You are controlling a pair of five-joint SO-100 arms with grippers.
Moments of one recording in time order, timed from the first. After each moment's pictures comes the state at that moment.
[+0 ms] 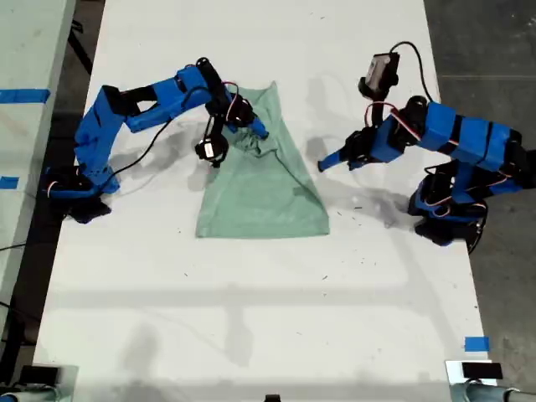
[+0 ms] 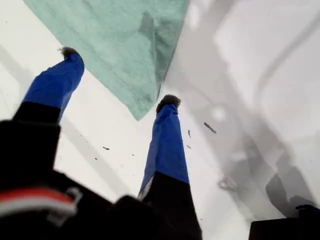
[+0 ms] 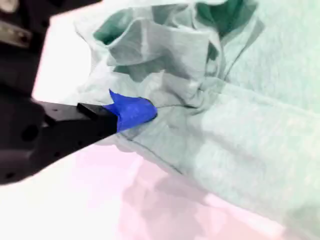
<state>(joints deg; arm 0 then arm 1) -25.9 48.3 43.2 76.9 45.1 22.3 130.5 114.0 83.9 -31.8</state>
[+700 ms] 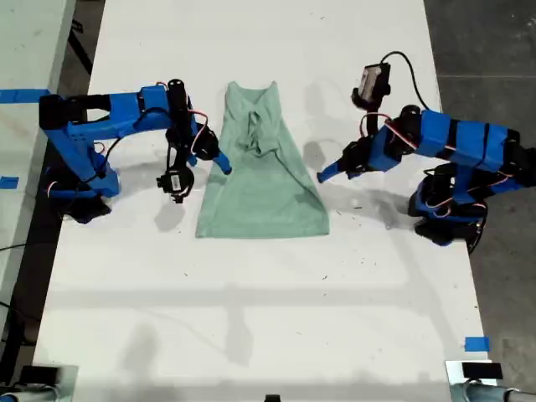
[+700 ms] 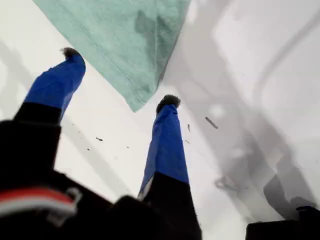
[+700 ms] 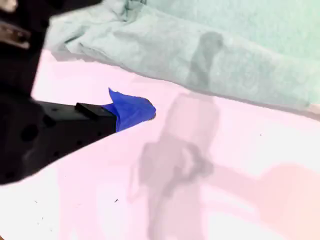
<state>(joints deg) -9.2 85.8 88.2 83.8 24.2 18.2 129.1 118.5 80.8 -31.8</state>
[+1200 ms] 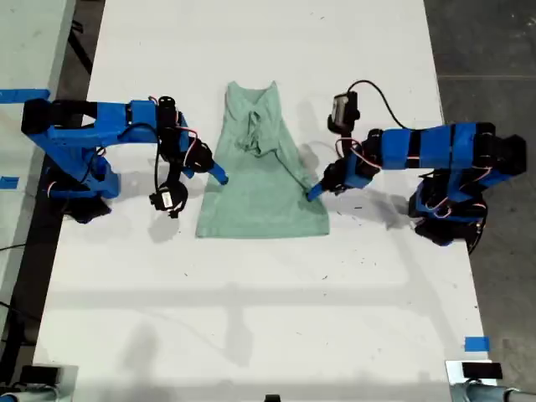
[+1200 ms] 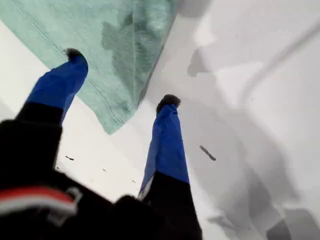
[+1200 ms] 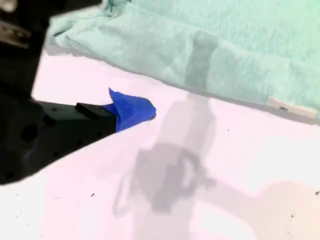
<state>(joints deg) -4.8 94.7 101.0 75.0 18.1 15.4 111.1 124.8 61.5 -31.8</state>
